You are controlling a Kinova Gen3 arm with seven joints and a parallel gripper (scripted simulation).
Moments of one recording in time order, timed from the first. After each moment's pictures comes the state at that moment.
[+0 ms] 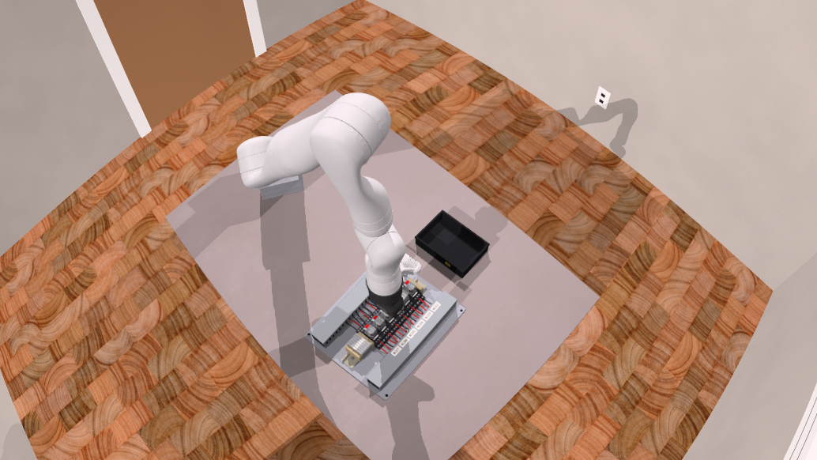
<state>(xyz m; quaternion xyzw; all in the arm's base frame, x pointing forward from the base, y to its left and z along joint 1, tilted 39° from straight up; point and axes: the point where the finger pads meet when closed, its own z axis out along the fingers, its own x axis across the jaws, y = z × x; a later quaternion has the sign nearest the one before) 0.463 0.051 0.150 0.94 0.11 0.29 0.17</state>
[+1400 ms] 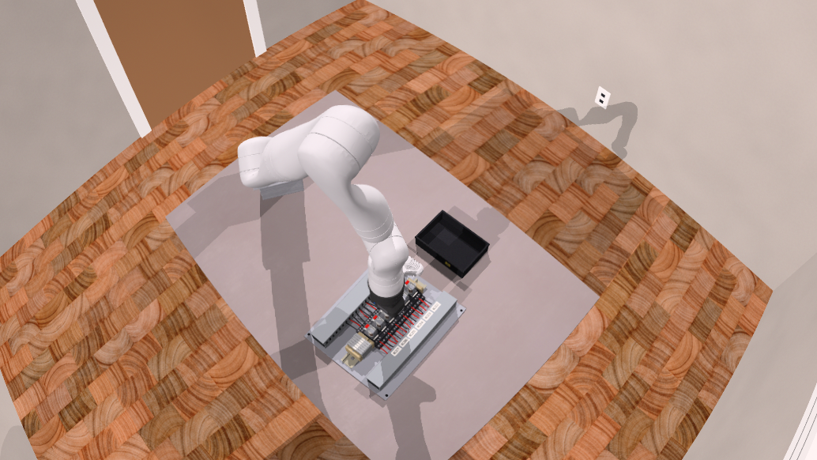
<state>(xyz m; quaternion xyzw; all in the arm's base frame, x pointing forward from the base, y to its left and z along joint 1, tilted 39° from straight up) 0.464 0.051 0.150 0.94 0.11 0.27 0.17</state>
